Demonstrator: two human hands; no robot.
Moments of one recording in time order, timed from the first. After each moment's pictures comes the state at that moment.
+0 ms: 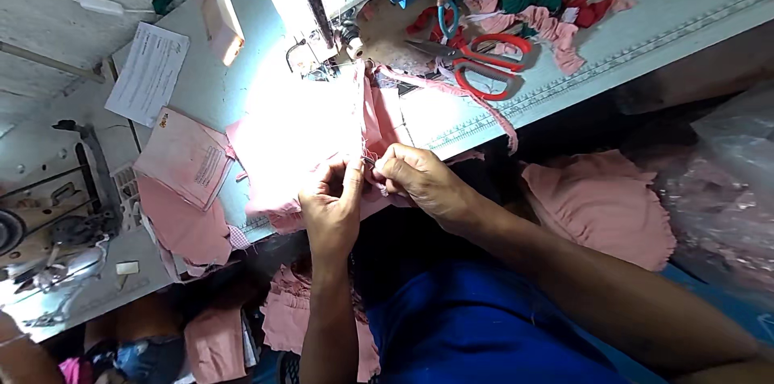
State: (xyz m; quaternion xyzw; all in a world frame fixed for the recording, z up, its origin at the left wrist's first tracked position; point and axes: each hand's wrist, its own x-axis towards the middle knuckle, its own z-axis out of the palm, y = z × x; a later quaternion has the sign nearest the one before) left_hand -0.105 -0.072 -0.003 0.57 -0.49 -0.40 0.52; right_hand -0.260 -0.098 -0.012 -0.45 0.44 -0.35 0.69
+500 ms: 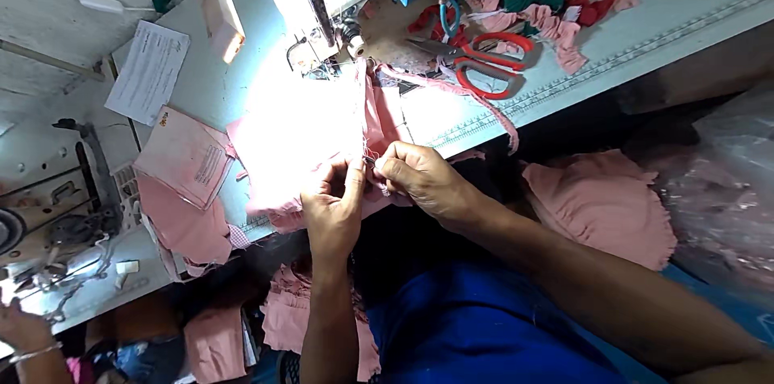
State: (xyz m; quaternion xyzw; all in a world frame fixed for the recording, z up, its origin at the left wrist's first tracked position) left_hand -0.104 -0.072 -0.003 0.57 -0.51 -0.39 0.51; right_hand -0.261 -0.098 -0.011 -0.45 0.43 -0.36 0.70
